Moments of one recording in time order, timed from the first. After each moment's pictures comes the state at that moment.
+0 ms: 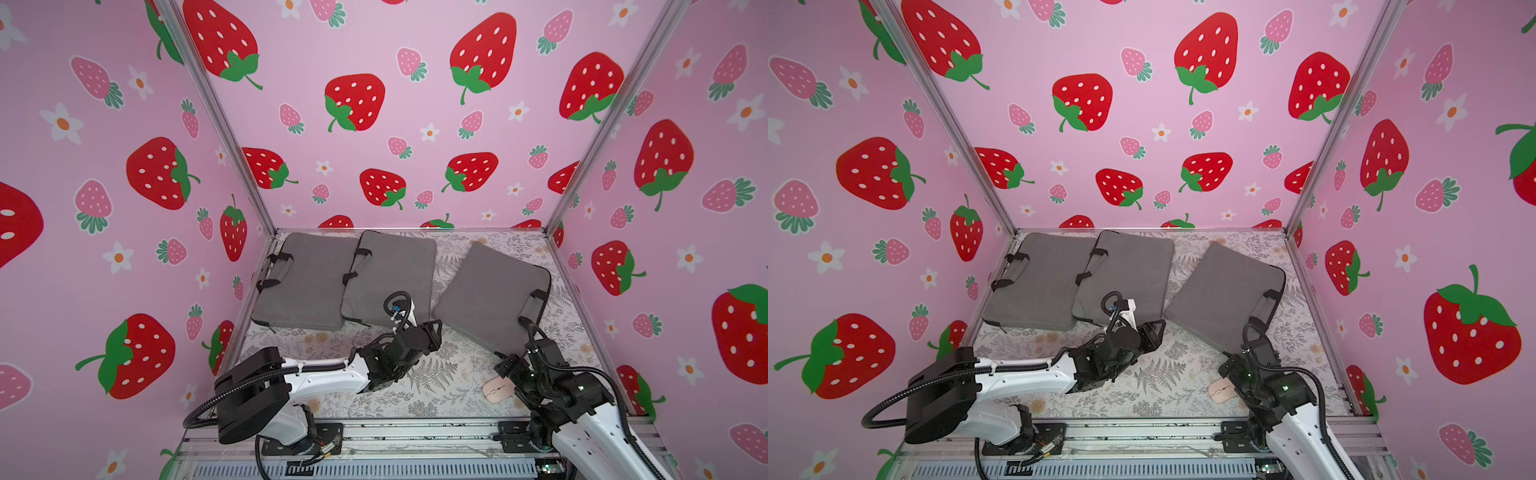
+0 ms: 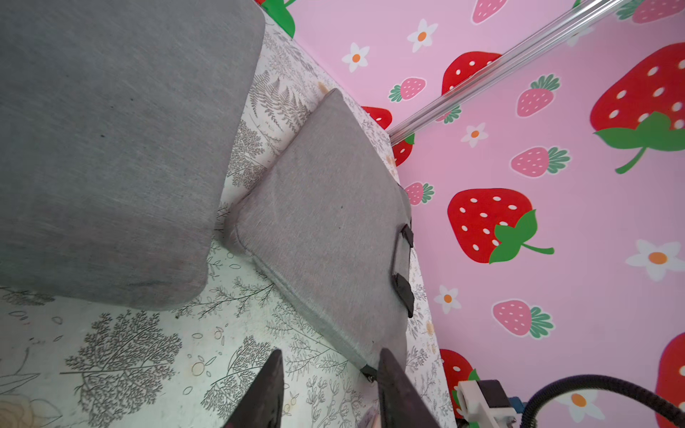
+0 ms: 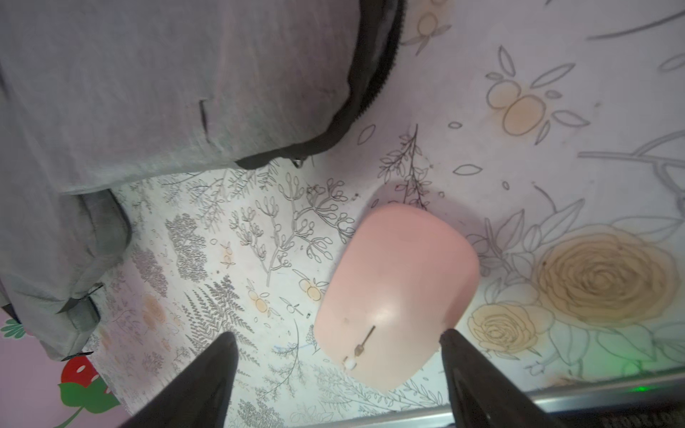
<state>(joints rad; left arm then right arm) -1.11 1.45 0.70 0.32 -0.43 -1.10 0.45 0.54 0.40 -1.02 -0.13 1.14</state>
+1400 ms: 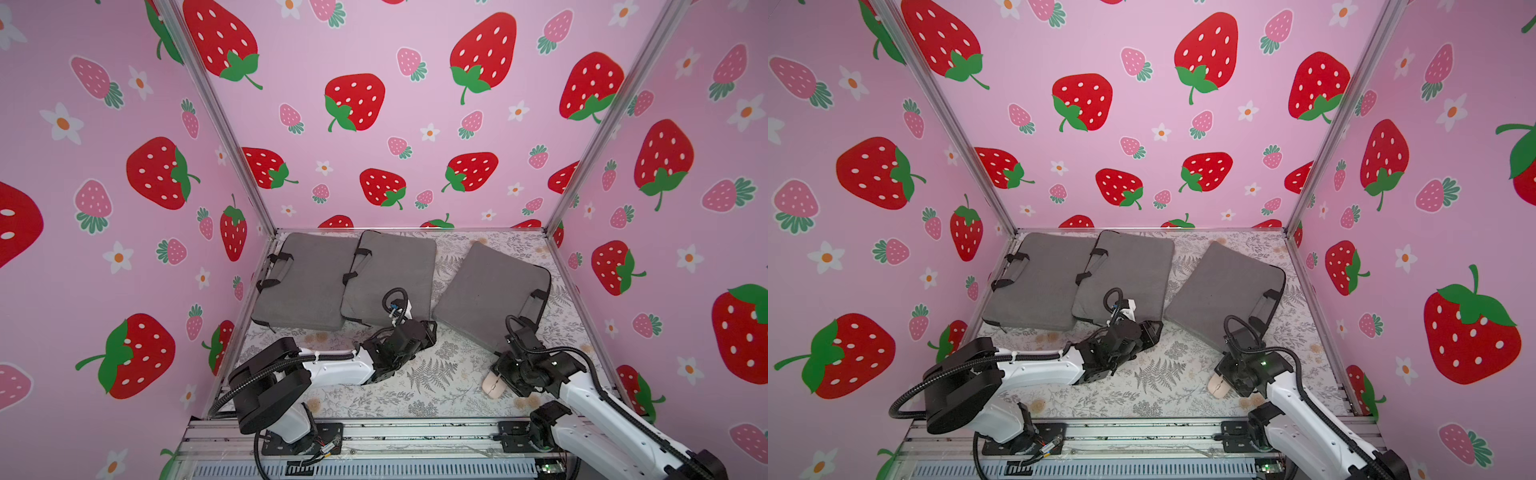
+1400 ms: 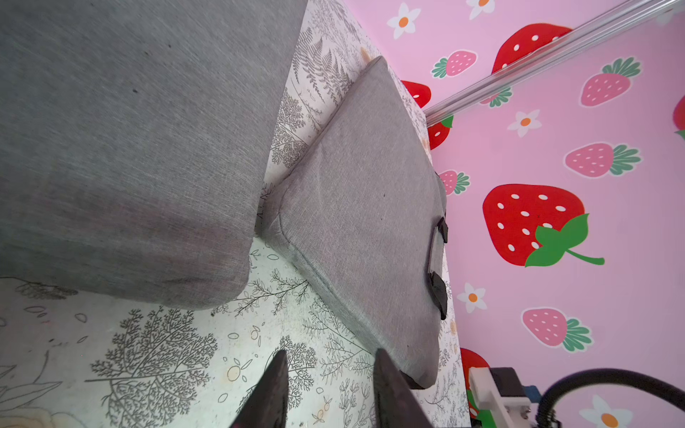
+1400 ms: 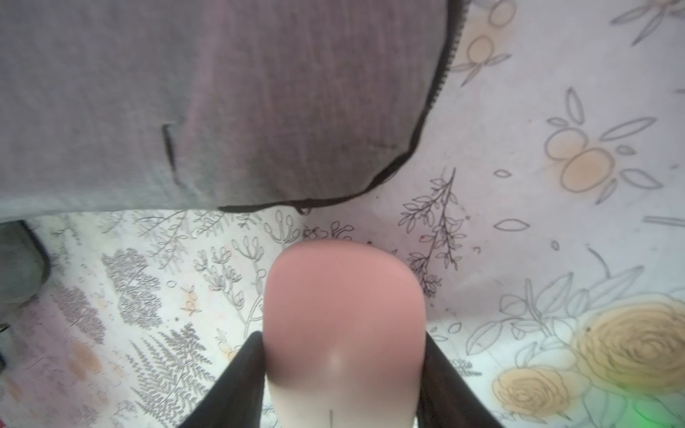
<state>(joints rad) -1.00 1.56 0.71 0.35 -0.27 -1.15 0.54 0.77 0.43 -0.86 -0.01 1.14</state>
